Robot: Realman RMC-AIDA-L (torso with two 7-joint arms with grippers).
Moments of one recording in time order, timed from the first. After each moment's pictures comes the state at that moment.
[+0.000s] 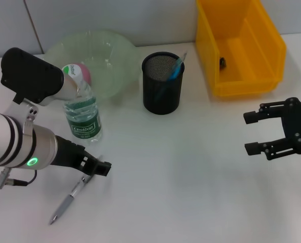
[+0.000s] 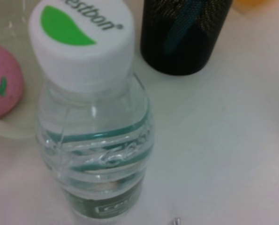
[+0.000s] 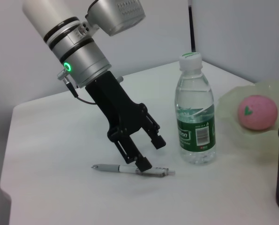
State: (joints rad) left arm -0.36 -2.07 1.75 1.52 2.60 1.25 -2.83; right arm 0.54 1.91 -0.64 -0.77 -2.15 -1.84 1.37
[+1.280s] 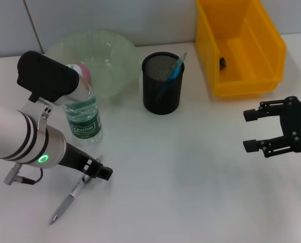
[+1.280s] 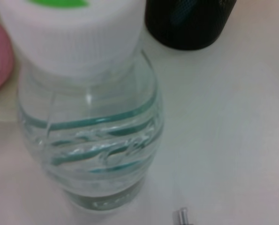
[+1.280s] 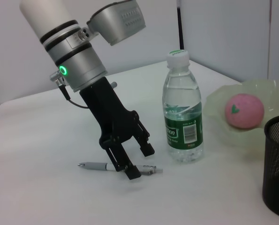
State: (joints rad) left arm -0.47 -2.08 1.75 1.38 2.62 1.26 -2.88; right arm 0.53 1.91 -0.64 -0.76 -2.15 -1.80 1.35
